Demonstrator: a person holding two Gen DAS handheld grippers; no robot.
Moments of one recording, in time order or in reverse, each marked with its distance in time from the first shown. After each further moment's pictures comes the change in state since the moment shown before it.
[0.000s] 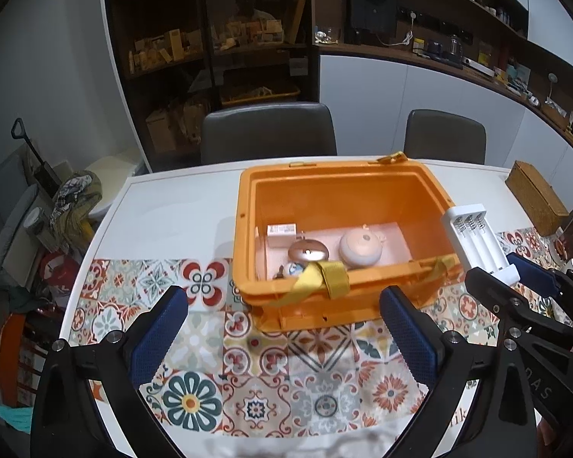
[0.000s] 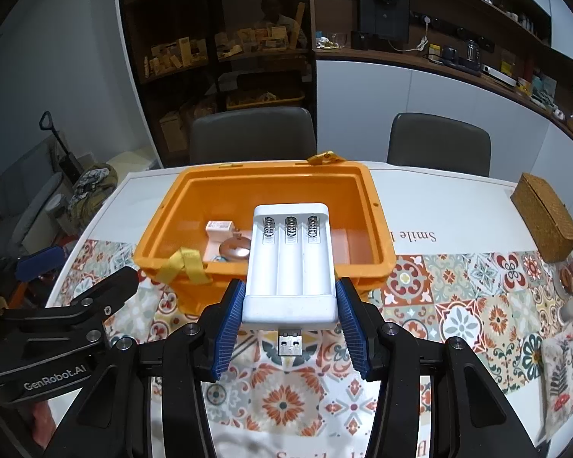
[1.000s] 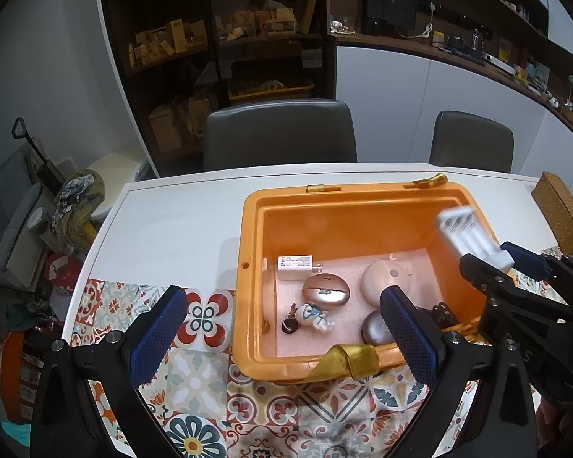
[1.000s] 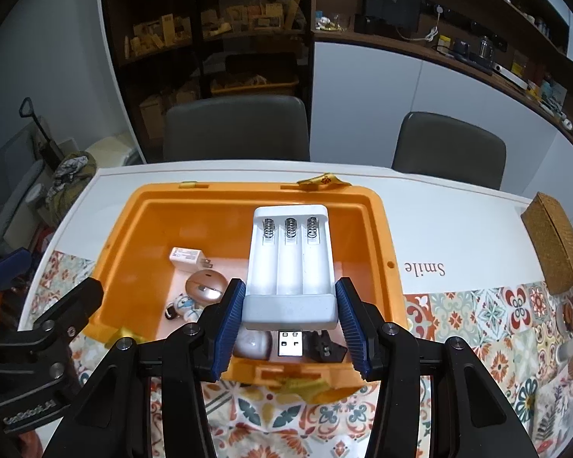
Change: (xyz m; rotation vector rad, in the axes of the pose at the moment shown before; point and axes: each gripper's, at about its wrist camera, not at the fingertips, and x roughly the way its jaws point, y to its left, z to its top) left arm 0.067 0.004 0.051 -0.010 0.042 0.046; right arm 0.087 -0.004 0.062 -0.027 0.089 -0.046
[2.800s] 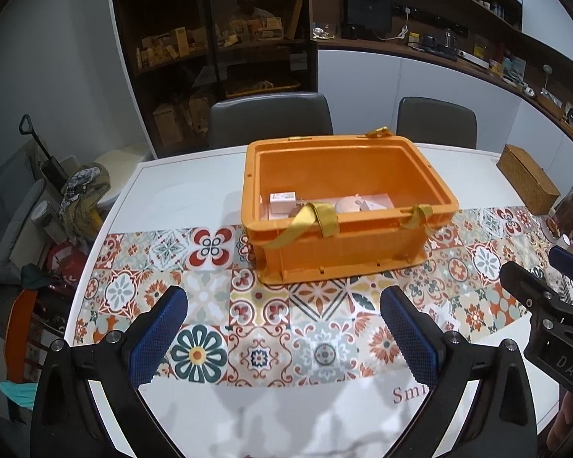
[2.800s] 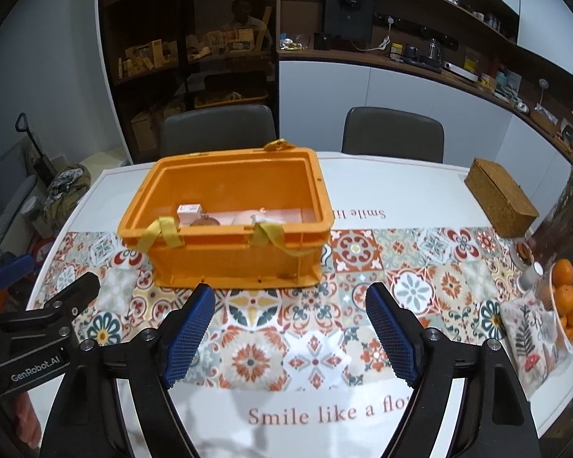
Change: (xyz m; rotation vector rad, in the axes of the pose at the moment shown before) left arm -0.115 -0.003 -0.111 0.021 -0.023 -0.031; right arm -0.146 -0.012 -0.126 0.079 -0.077 -0.076
